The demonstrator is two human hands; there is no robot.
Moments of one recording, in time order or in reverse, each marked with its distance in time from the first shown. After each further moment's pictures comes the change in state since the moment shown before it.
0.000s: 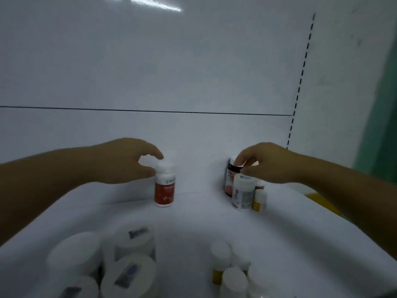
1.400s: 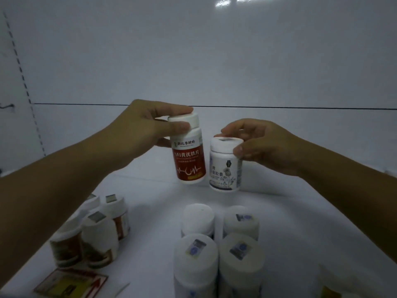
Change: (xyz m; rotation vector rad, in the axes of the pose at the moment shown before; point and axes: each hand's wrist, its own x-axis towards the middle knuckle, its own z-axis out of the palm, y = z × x) left_hand -0.125 -0.029 -0.050 -0.793 0.577 -0.234; right_hand 0.077 -0.156 0.048 1.272 -0.401 -0.529
